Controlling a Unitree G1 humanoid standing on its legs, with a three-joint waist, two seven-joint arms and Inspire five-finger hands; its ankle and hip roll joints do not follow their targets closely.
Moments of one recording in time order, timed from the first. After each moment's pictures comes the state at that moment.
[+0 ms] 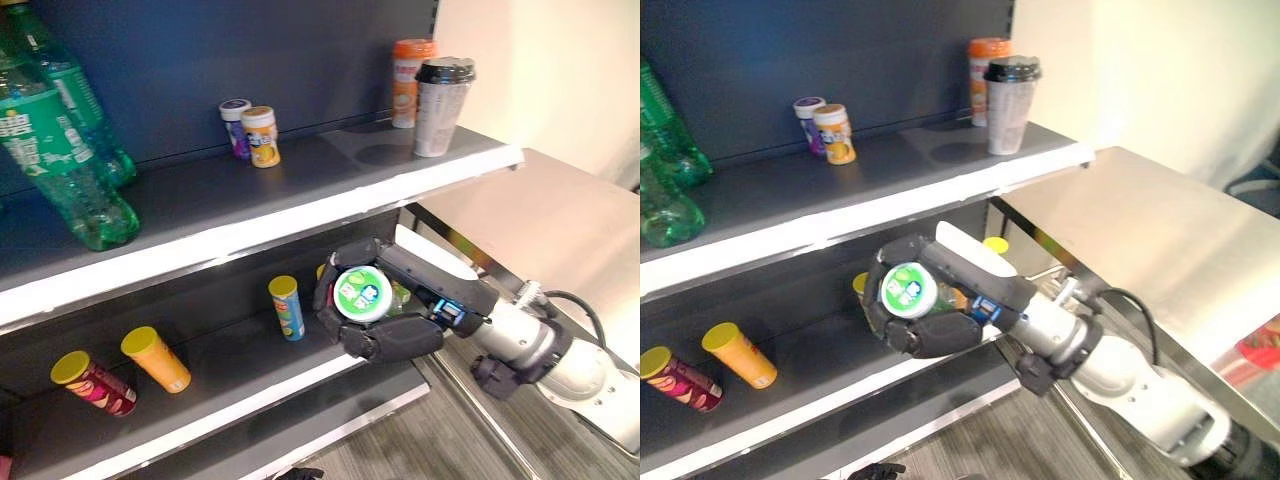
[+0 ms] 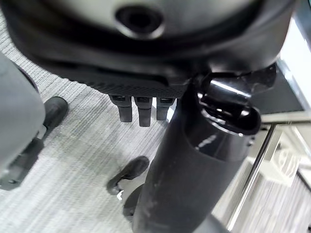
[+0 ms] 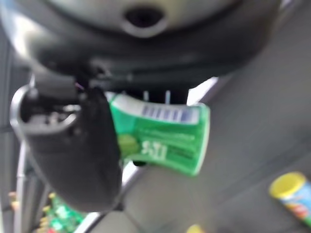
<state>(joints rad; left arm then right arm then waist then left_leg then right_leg) 0.00 0.05 -0.50 1.21 -0.04 -0.08 -0.05 -0.26 -1.13 0.43 -0.63 0.39 -0.18 0.04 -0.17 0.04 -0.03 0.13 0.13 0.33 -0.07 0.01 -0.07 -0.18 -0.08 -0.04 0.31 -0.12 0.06</state>
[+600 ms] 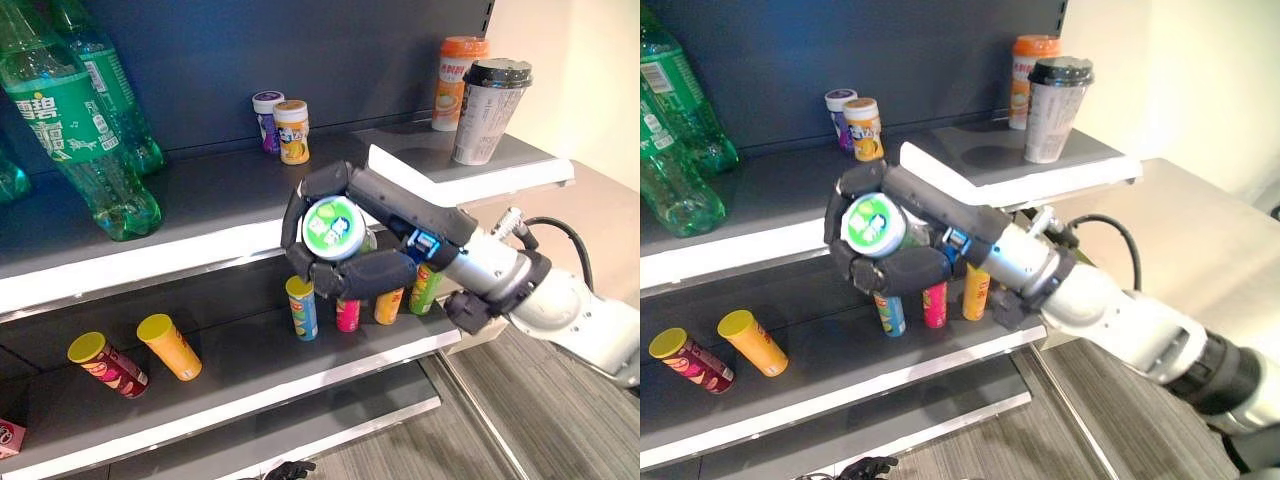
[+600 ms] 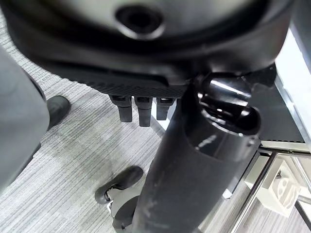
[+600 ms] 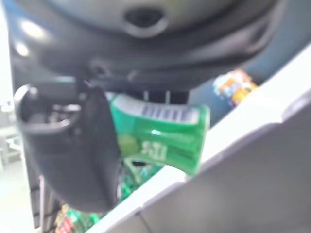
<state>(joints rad) -0.02 0.07 -0.49 1.21 -0.08 -0.06 -0.03 -0.81 -1.16 0.74 -0.46 0.50 -0.16 -0.10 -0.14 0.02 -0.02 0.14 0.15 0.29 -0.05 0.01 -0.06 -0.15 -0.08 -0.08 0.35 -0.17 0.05</state>
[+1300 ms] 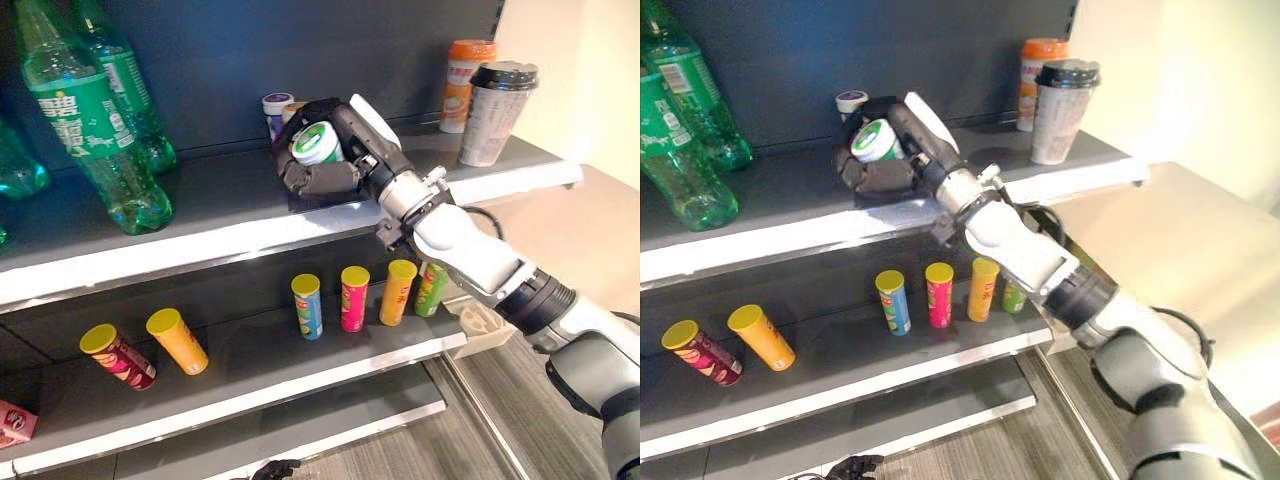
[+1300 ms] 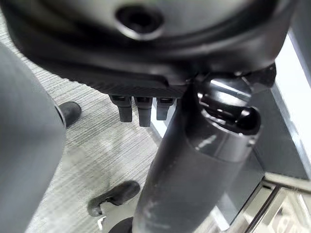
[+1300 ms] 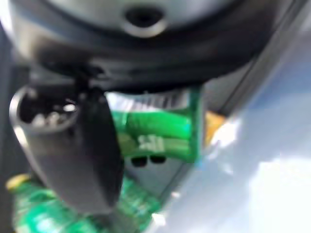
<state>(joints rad) -0.02 0.09 -0.41 1.20 -0.12 -0.04 -0.03 -1.07 -0.68 0.81 0.20 0.53 -0.04 -0.21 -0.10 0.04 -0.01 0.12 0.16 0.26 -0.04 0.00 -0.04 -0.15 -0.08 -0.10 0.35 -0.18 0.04</state>
